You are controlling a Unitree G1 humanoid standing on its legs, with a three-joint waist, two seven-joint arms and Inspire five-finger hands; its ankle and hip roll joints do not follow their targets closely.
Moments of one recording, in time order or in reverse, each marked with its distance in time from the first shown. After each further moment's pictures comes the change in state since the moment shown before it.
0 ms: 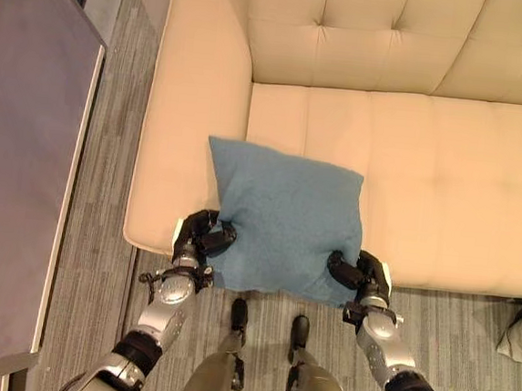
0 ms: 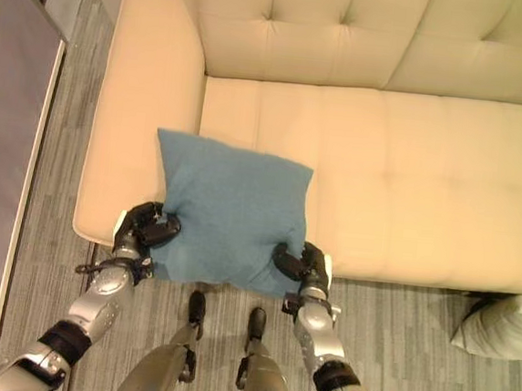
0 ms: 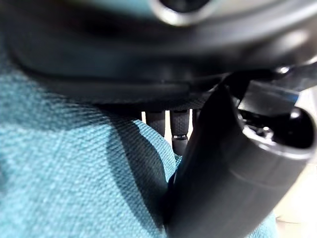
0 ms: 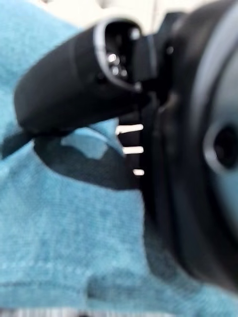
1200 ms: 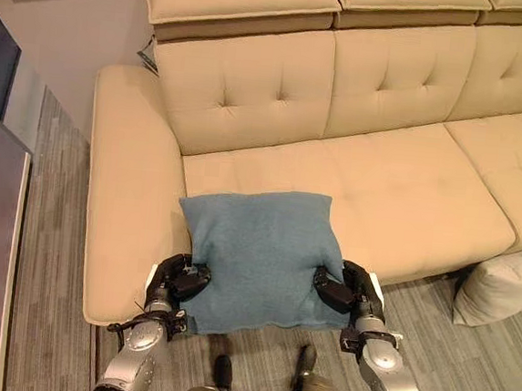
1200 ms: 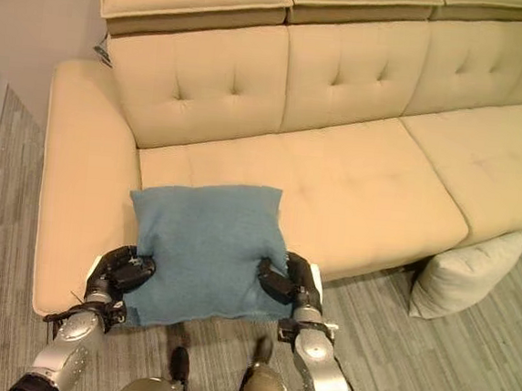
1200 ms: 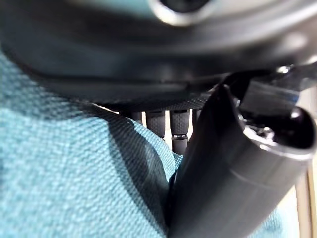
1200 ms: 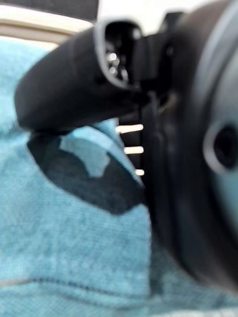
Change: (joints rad) left arm 0.250 0.045 0.107 -0.100 0.011 0.041 -0.065; right arm 0.195 -0.008 -0.013 -0.301 -0.189 0.049 0.102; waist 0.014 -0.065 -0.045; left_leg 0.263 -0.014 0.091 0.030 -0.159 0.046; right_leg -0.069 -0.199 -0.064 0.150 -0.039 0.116
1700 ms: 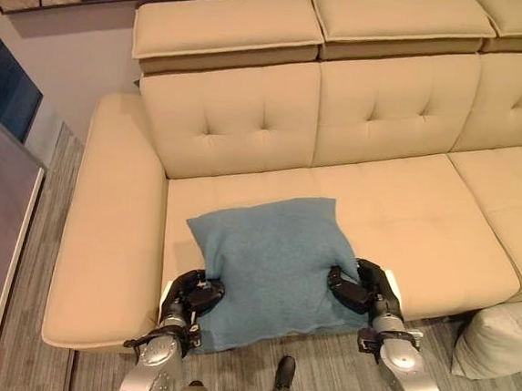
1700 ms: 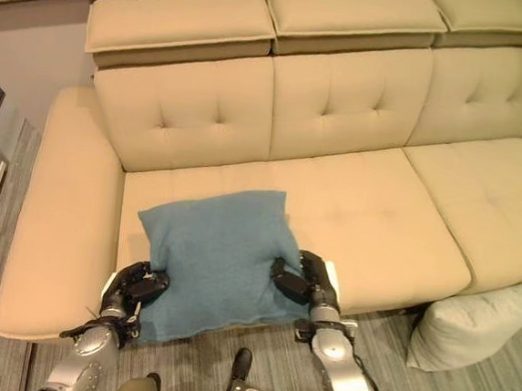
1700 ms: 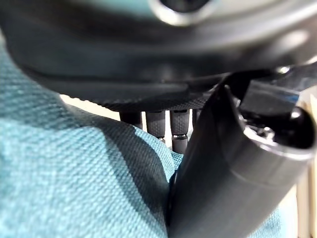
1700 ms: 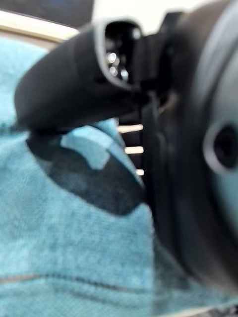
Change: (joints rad) left arm 0.017 -0.097 -0.050 -0.003 0.000 0.002 -0.019; right arm 0.020 -0.105 -0.046 -0.014 -0.006 0.018 -0.013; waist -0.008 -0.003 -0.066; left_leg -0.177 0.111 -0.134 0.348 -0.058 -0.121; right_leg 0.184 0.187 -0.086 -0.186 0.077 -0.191
